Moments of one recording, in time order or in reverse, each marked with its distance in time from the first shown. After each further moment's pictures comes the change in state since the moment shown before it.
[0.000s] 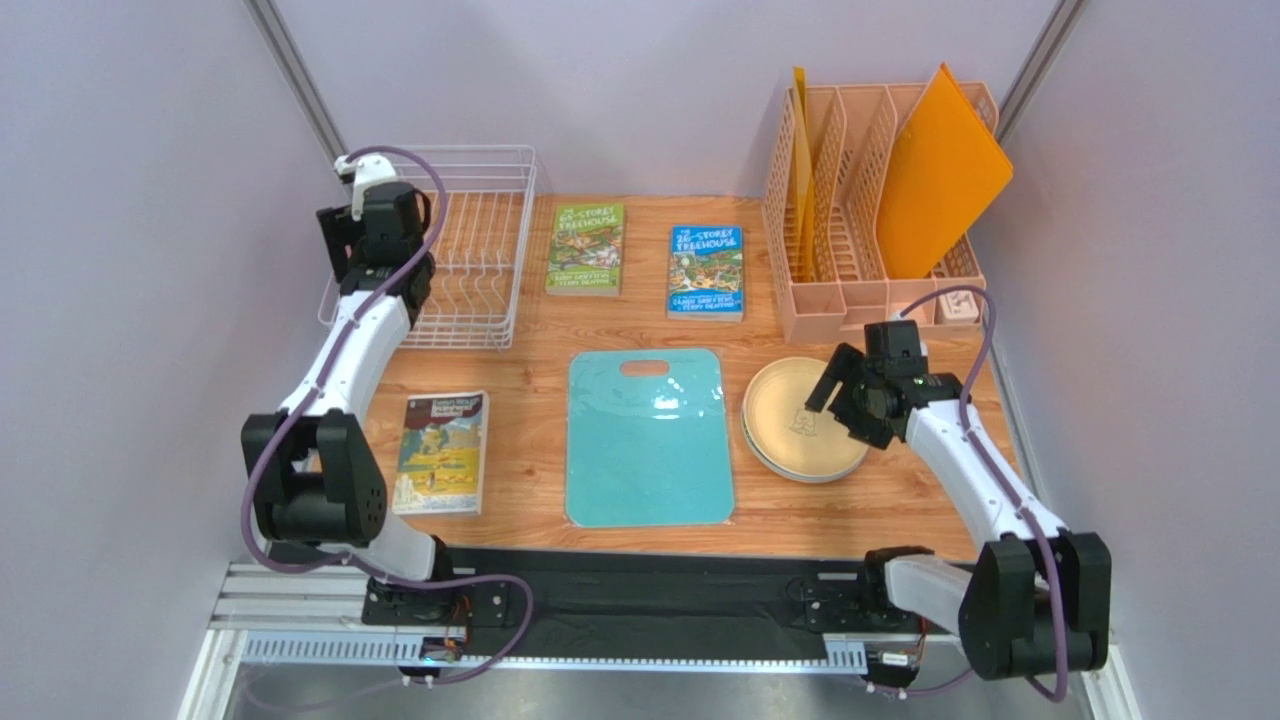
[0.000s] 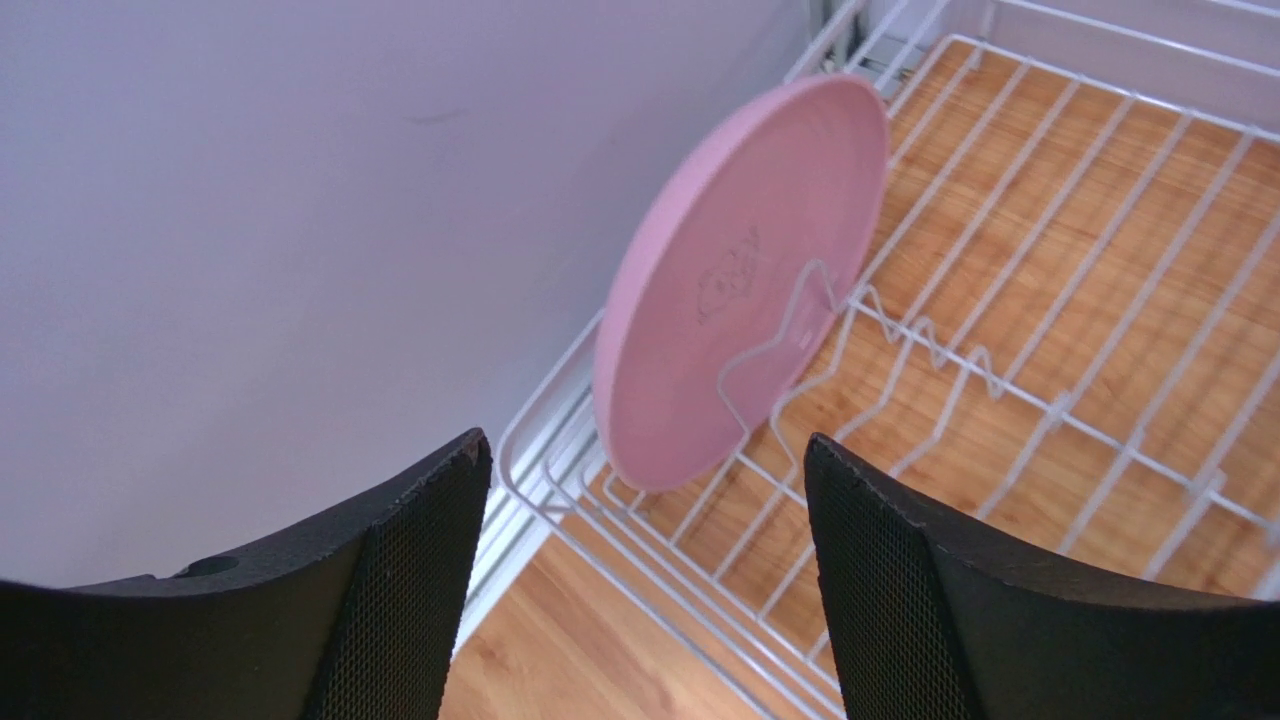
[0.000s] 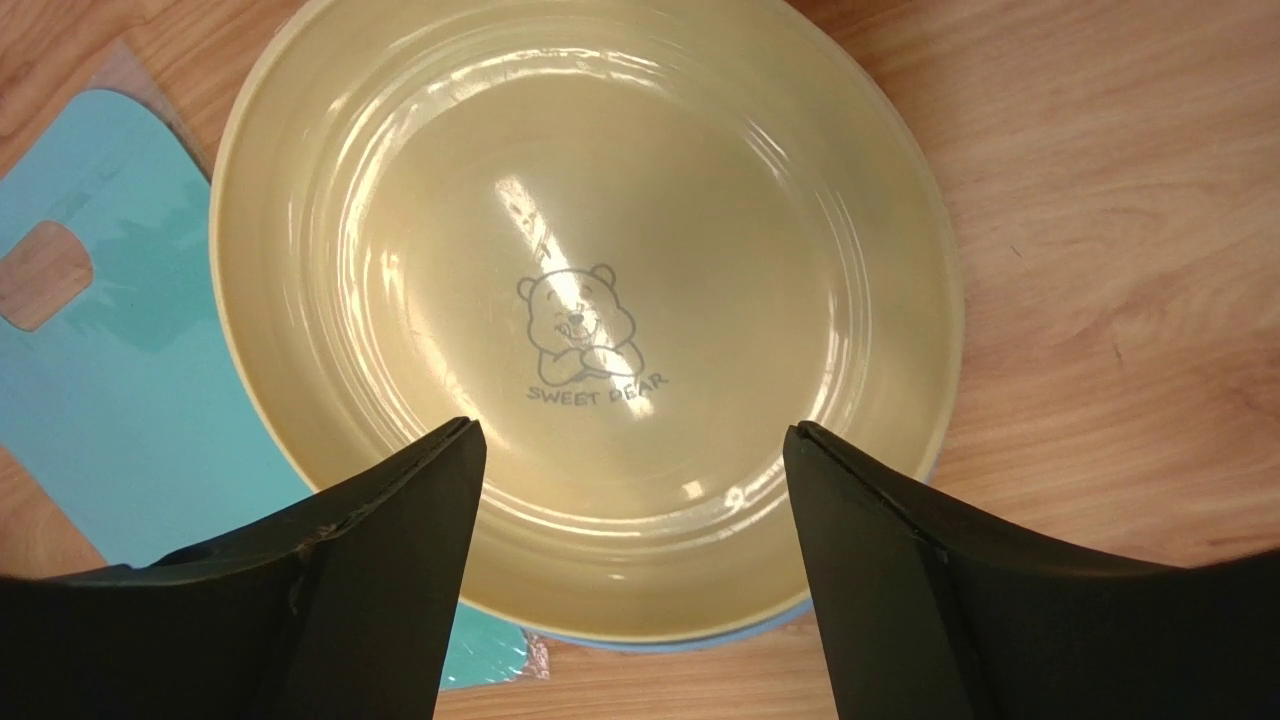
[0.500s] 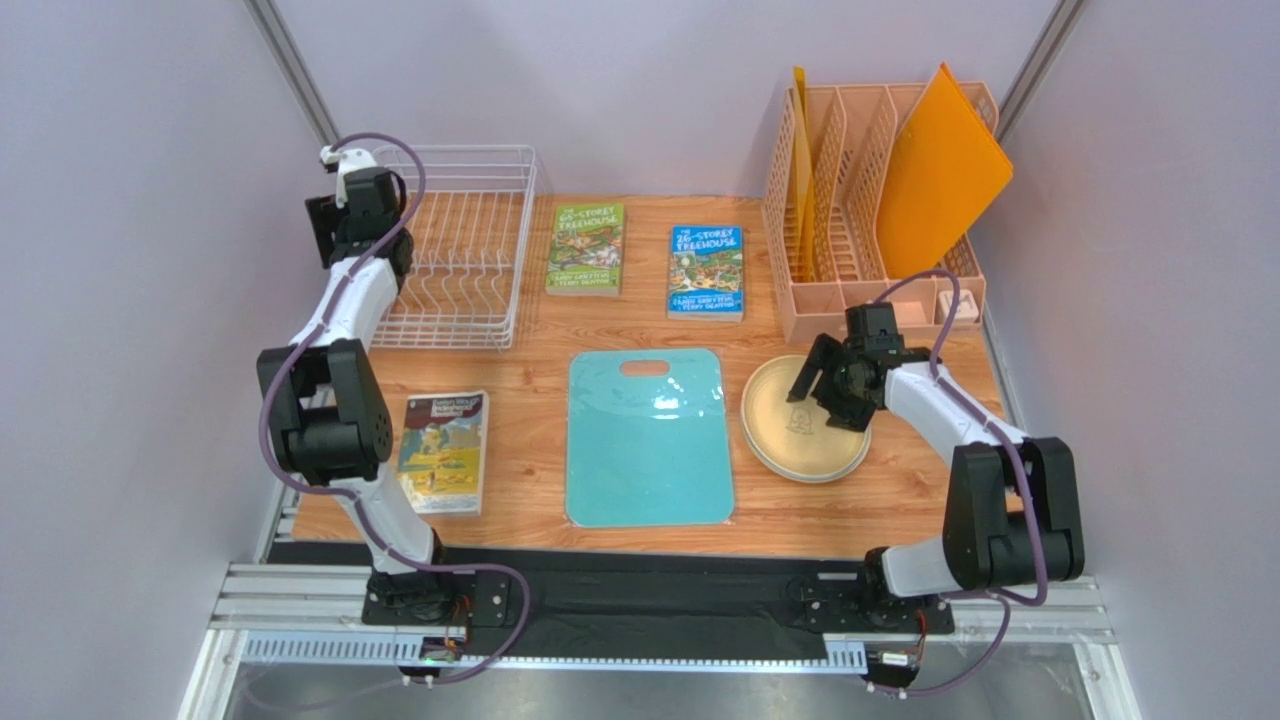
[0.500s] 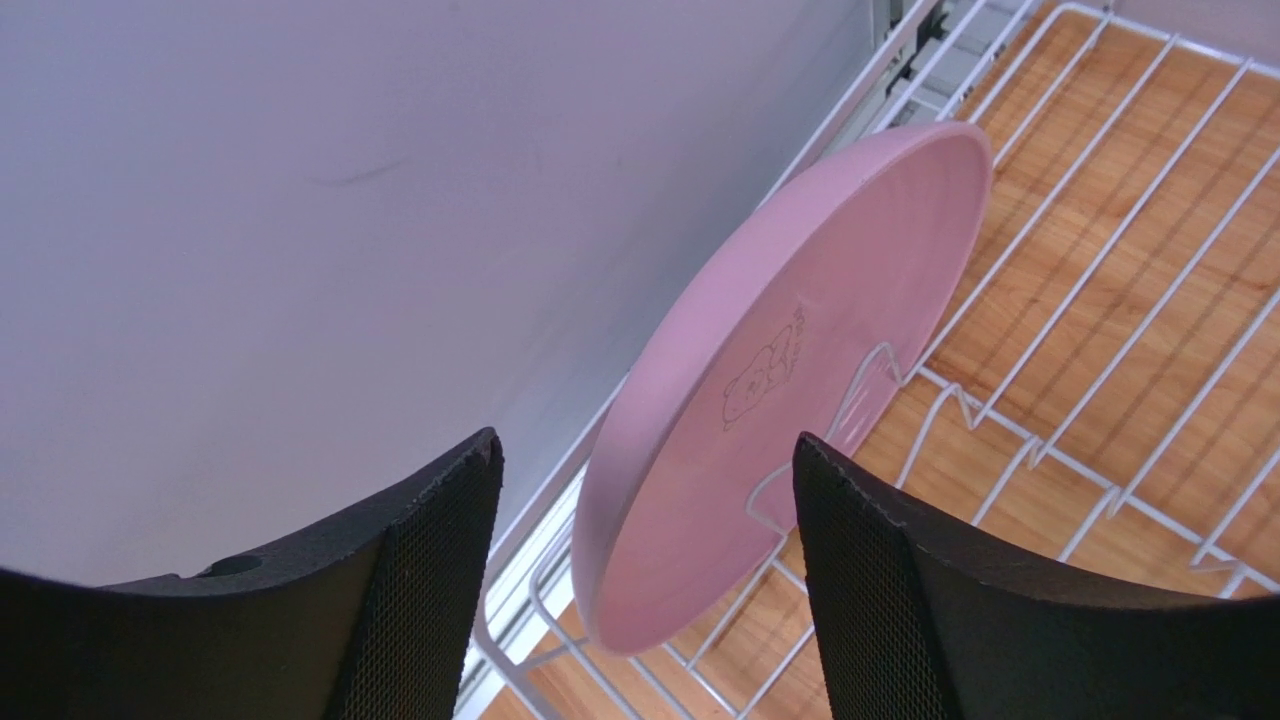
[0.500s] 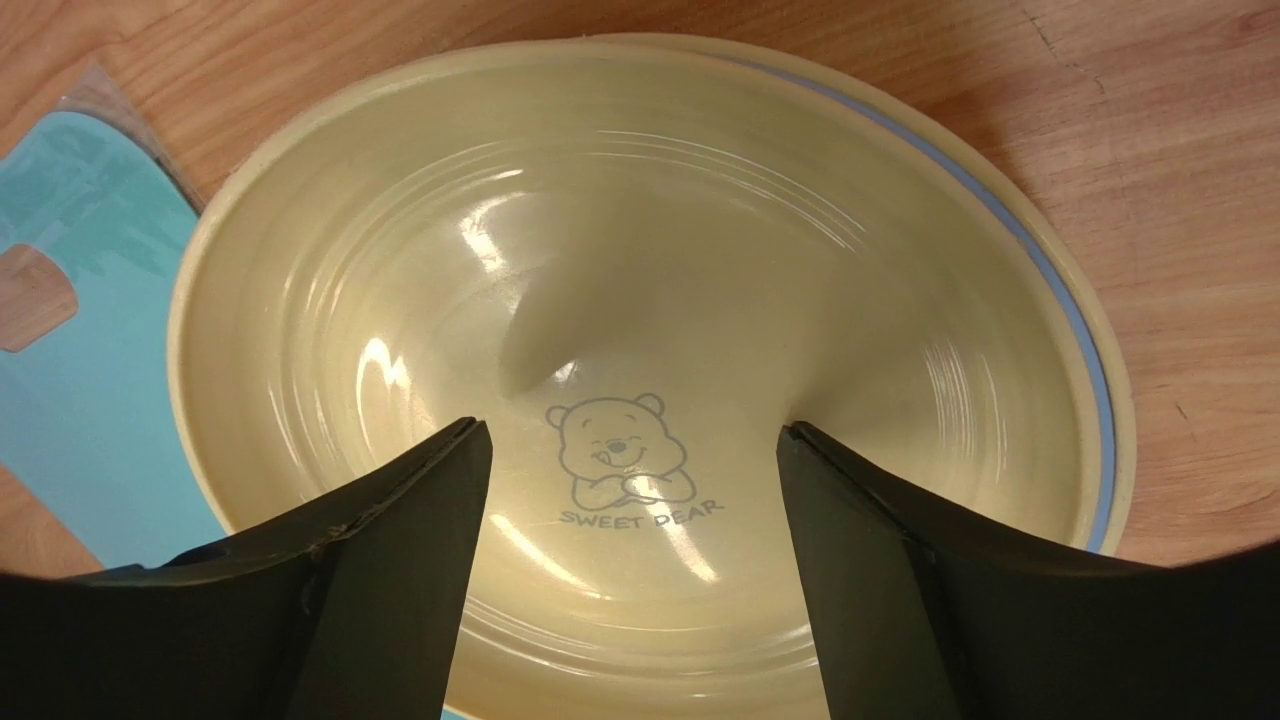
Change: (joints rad) left arm 0.130 0.275 0.189 0.039 0.061 0.051; right arm 0.000 0.284 0.056 0.150 -0.098 -0.026
